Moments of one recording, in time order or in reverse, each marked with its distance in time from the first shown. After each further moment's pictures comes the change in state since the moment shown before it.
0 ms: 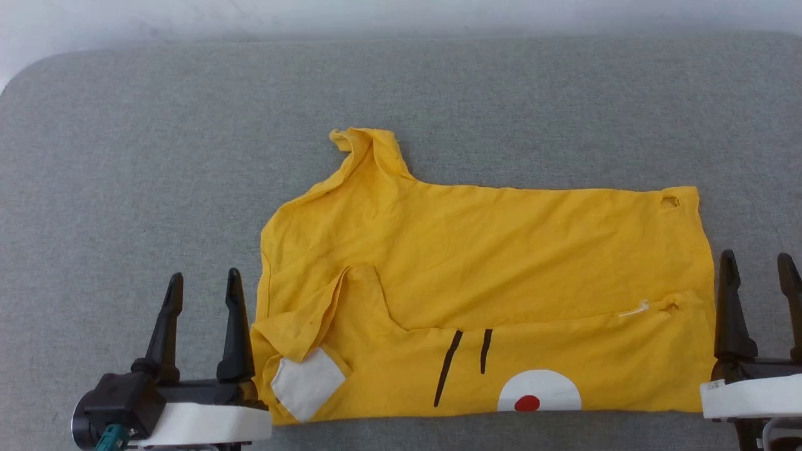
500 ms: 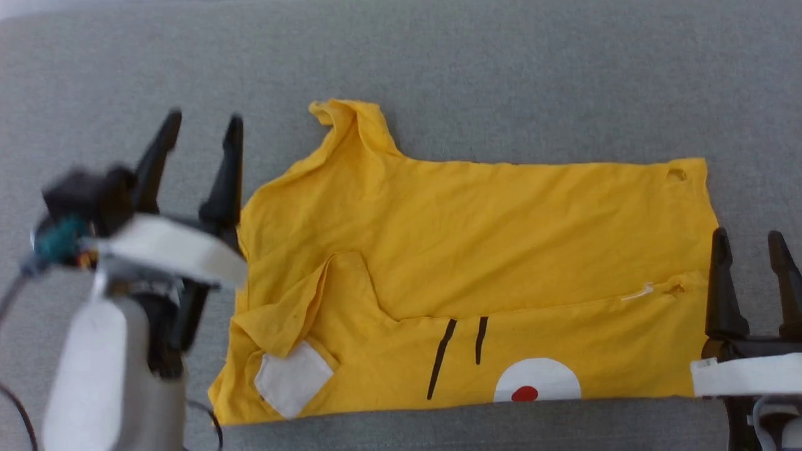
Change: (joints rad) left arm -0.407 0.119 -0.013 0.055 -0.080 -0.088 0.323; right arm -0.056 0.001 0.020 0.038 0.027 0.000 -0.026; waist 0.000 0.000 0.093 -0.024
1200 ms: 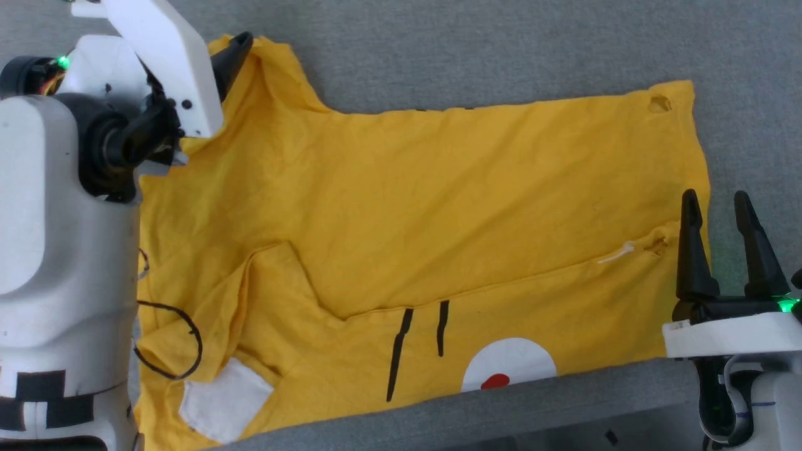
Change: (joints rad) left arm -0.556 0.105 -0.087 0.273 -0.195 0.074 0.838; right arm -0.138 0.000 0.067 0.113 0.046 0.000 -0.039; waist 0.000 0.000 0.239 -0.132
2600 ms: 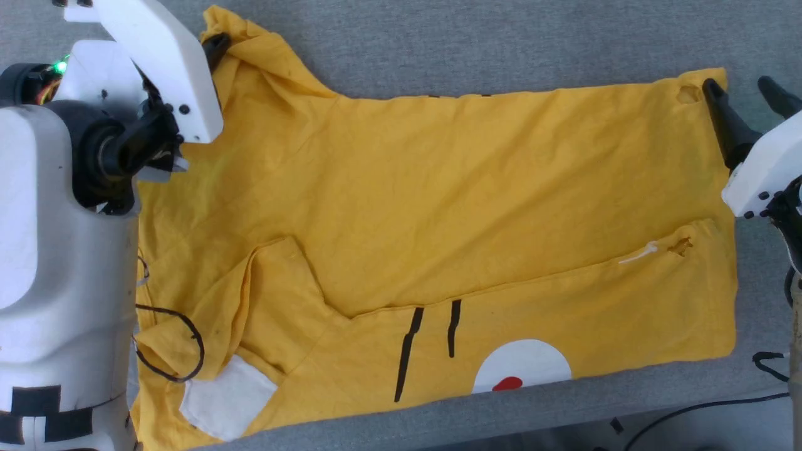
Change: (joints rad) left arm 0.029 0.015 -0.005 -0.080 -0.033 0.049 0.039; right arm -0.424 -0.154 -0.026 0.054 0.029 0.000 0.782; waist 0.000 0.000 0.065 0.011
